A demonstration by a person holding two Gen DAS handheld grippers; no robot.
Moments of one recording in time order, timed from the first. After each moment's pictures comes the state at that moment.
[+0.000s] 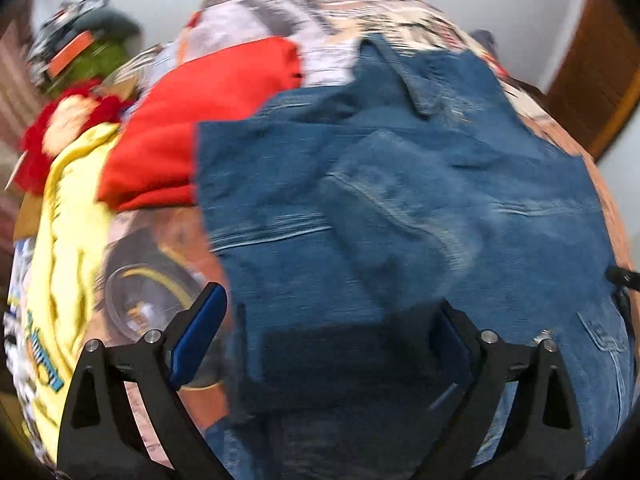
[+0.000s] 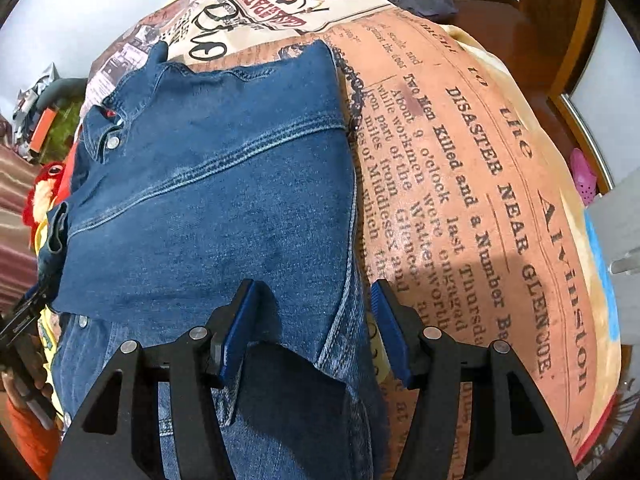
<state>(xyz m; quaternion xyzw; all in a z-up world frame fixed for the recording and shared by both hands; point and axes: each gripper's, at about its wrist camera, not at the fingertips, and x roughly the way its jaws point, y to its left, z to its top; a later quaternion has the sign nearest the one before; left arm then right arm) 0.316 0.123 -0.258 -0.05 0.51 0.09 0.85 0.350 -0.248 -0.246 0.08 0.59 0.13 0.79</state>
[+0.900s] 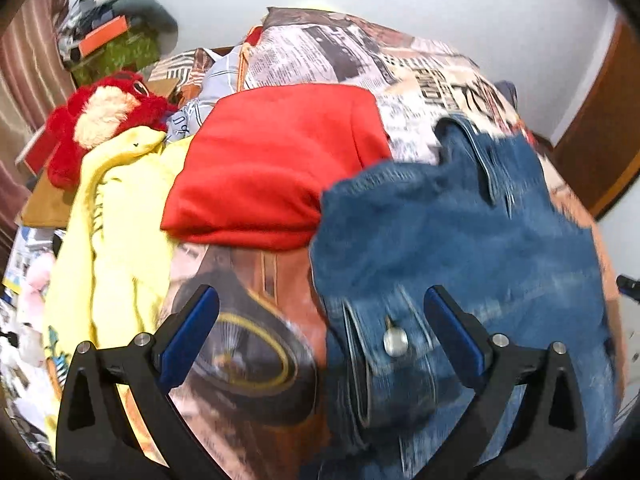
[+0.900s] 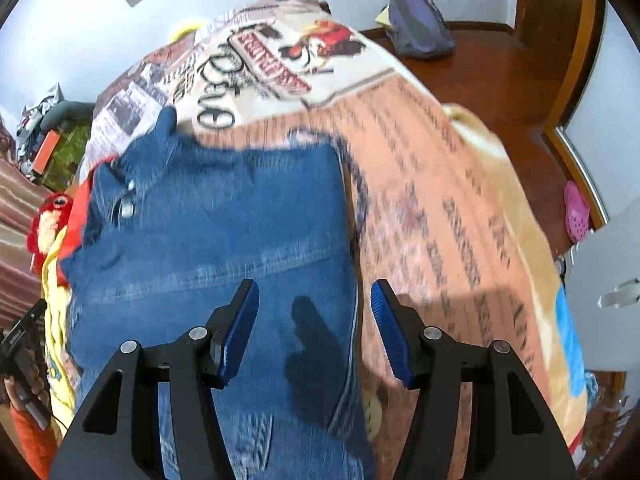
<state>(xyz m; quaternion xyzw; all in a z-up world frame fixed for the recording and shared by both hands) 0.318 0.215 -0.224 -0.11 0.47 0.10 0.87 0.393 -0.253 -0.205 0.08 0.54 0.12 0.83</state>
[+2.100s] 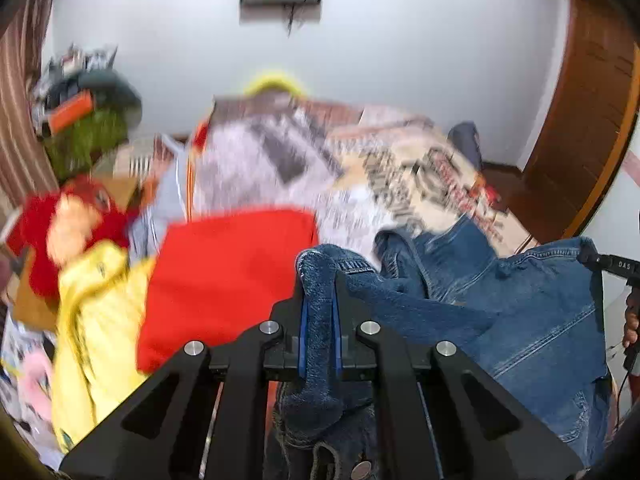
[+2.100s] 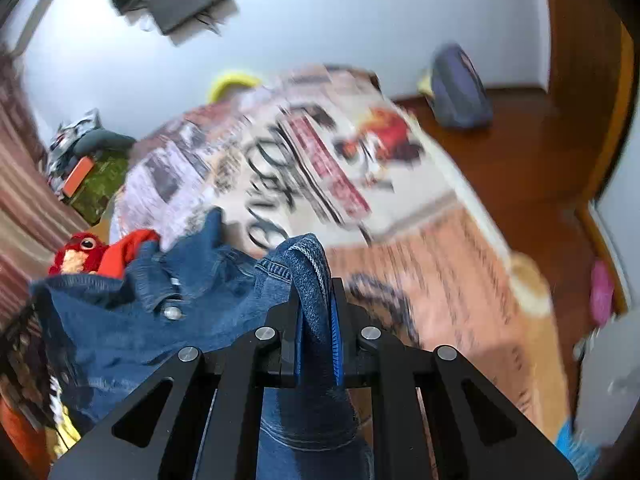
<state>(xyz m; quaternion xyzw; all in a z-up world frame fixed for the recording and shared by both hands) 0.388 0.182 -0.132 -0.05 0.35 0.05 0.93 0.467 -0.217 -0.137 0.07 0.44 0.18 0.88</state>
